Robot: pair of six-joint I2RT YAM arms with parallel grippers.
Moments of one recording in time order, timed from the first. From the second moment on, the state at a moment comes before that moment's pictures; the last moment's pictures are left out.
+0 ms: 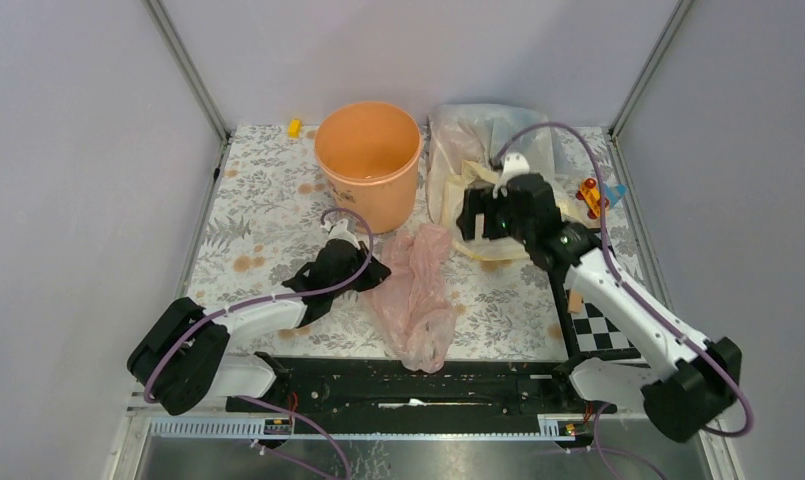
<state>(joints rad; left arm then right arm) -0.66 1.28 0.46 0.26 -0.01 -0.87 0.51 1.22 1.10 -0.42 0.10 0.28</state>
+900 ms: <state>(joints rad) -0.57 1.24 0.39 0.37 -0.02 -1.01 0.77 1.24 0.55 -0.15 -0.28 0.43</state>
